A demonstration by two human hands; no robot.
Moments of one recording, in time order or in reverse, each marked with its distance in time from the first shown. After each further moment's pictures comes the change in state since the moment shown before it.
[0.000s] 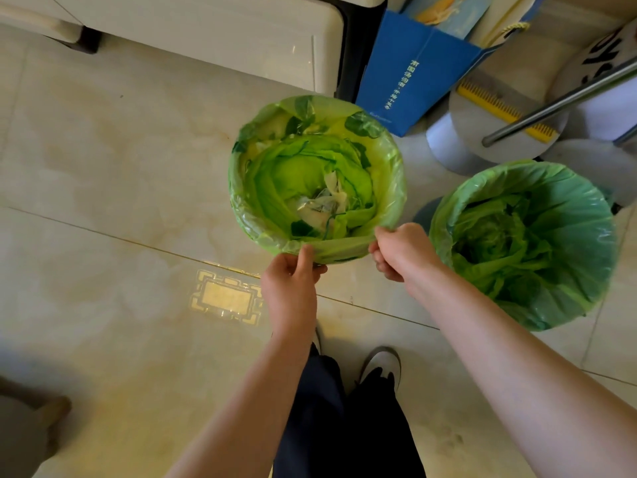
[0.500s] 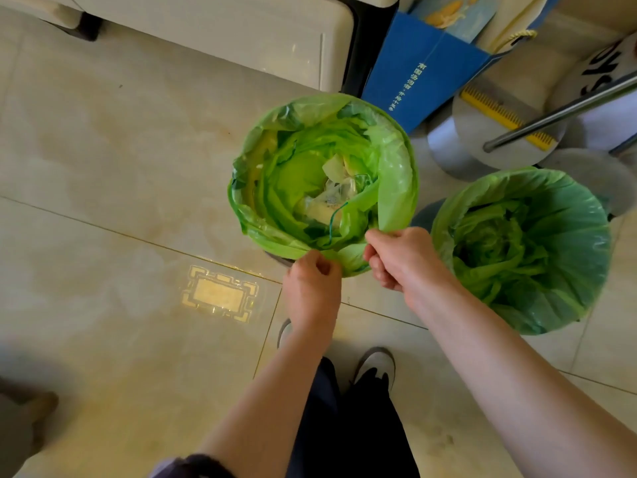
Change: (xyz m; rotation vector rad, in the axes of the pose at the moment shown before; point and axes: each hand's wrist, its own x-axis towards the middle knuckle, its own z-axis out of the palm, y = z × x) left_hand 0.002 -0.013 0.019 0.515 -0.020 0.198; right_hand -0.026 0.000 0.002 0.108 -0.067 -0.132
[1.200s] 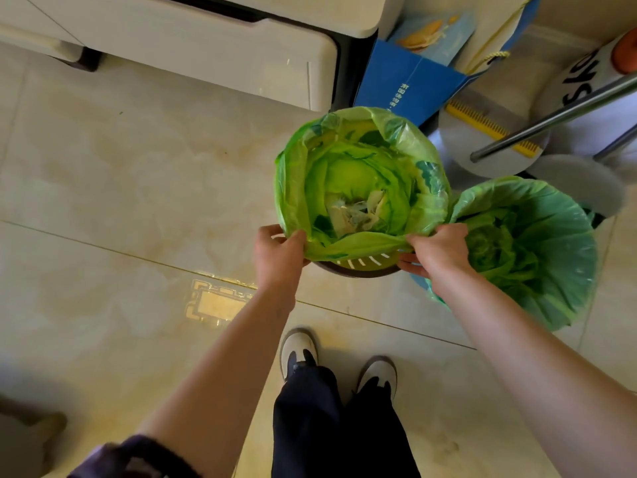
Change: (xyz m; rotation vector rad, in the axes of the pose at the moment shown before) left_hand 0.049 0.039 -0.040 -0.582 -0.150 -0.300; right_hand 0.067 0.018 -0.052 0.231 0.297 0.117
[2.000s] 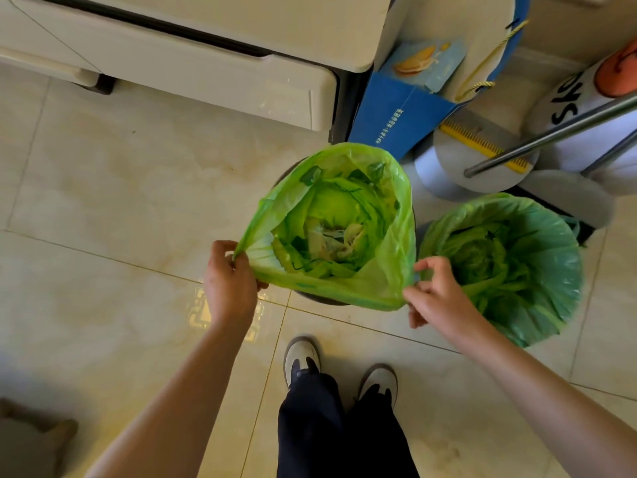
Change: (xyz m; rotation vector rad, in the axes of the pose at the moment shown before) left_hand -0.005 0.015 -0.062 0.301 0.218 0.320; right_hand -0.073 0.008 -0.046 -0.372 -0.454 -0.282
